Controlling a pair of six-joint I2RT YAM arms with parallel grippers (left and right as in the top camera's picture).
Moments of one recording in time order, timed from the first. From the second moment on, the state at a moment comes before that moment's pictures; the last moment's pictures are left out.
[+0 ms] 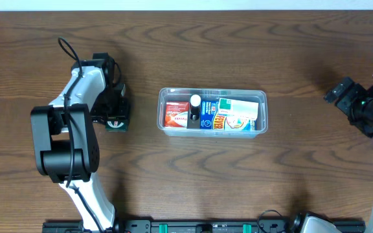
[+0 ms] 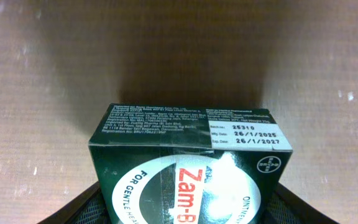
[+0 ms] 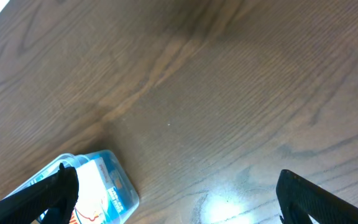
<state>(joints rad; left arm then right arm) 0.04 2.03 1.41 -1.12 0.00 0.05 -0.34 1.30 1.28 -1.03 -0.11 0.43</state>
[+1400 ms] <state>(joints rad) -0.44 1.78 1.54 -1.09 0.05 -0.39 -0.34 1.30 1.28 -1.03 -0.11 0.43</state>
